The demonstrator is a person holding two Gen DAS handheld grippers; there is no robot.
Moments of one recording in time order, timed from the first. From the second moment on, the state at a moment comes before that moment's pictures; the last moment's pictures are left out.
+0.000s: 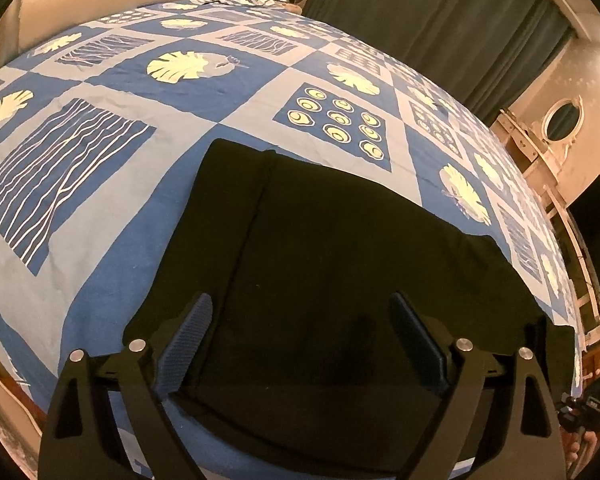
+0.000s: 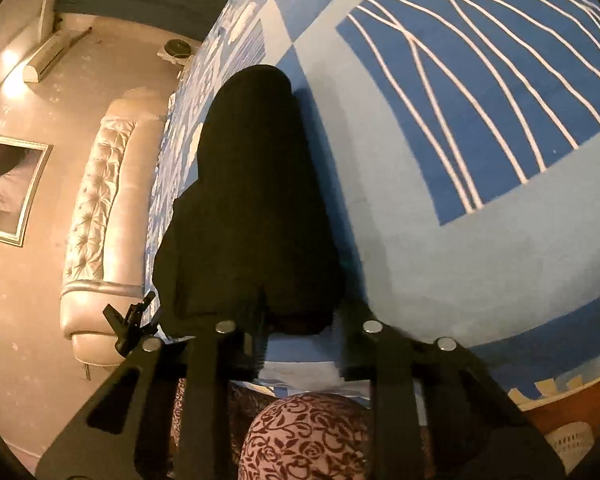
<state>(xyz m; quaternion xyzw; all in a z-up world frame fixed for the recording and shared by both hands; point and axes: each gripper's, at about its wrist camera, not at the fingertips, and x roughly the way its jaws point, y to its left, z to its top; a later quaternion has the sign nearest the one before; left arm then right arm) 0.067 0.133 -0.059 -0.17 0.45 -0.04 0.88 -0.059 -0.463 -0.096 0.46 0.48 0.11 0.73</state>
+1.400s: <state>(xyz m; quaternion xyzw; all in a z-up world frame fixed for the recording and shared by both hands) 0.085 0.237 -0.048 -0.30 0.48 -0.16 0.81 -0.010 -0.411 -0.008 0.47 0.36 0.13 0.79</state>
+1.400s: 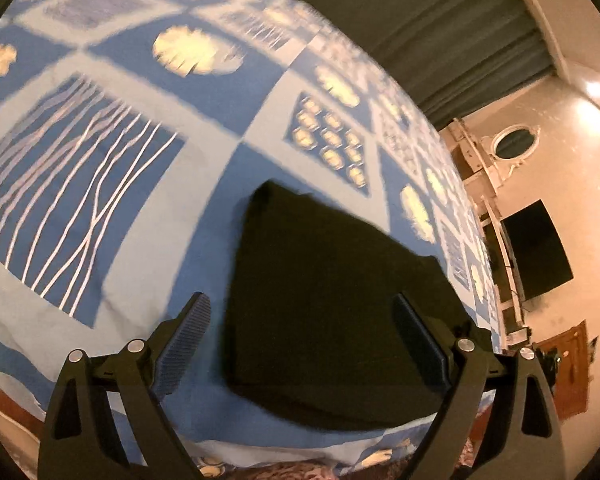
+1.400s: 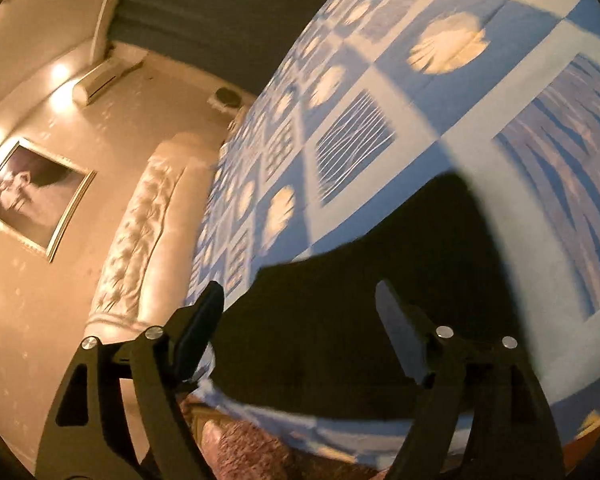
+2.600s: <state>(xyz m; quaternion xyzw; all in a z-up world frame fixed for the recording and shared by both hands) 0.098 0.199 -0.069 -0.46 0.50 -0.25 0.69 -0.001 -0.315 -0.033 0.44 0.45 0.19 0.75</state>
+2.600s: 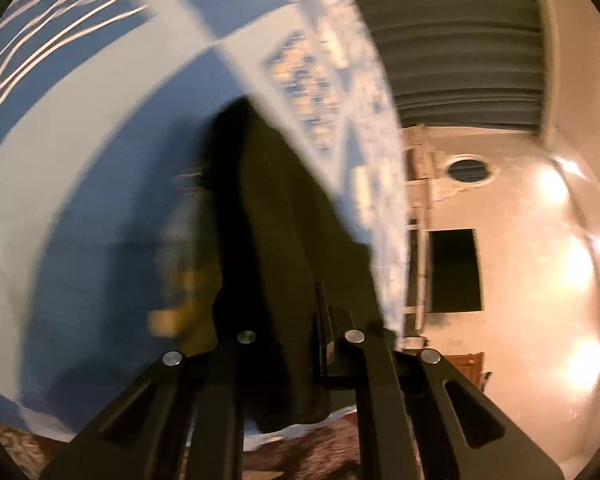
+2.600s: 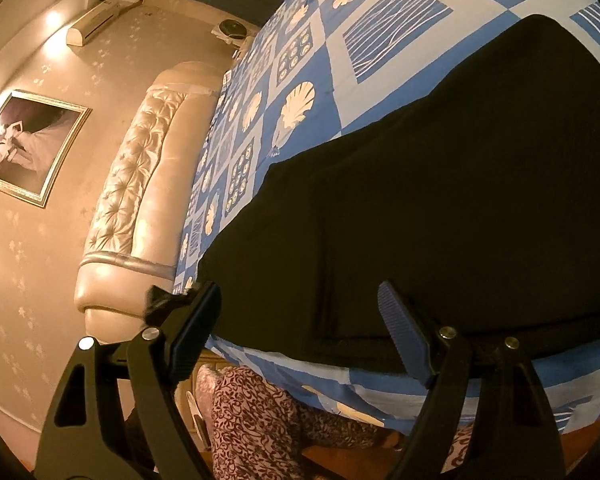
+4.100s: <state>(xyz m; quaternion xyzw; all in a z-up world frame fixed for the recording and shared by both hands) 0.054 0.017 -0.039 -0.23 0.50 -0.16 0.82 0.054 -0.255 -0.036 0.41 0.50 0.16 0.75</state>
